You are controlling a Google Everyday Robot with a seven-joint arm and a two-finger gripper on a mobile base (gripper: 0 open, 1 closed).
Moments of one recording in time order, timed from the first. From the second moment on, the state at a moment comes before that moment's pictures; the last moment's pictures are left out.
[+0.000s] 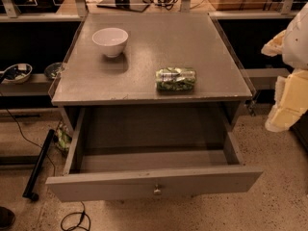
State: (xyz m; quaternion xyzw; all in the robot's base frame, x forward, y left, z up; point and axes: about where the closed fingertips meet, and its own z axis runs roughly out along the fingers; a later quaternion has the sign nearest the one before) arm 0.438 -0.216 0.977 -0.60 0.78 -0.04 0.16
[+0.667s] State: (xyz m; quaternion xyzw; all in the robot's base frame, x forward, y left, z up) arm 0.438 -0.216 0.977 -0.60 0.78 -0.04 0.16
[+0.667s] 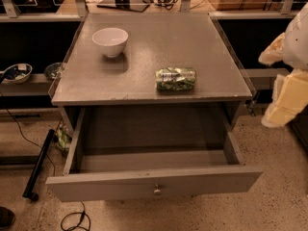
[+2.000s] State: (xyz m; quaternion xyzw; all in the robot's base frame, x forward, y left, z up) arm 0.409 -0.239 0.958 -0.57 0.81 -0.02 0.16
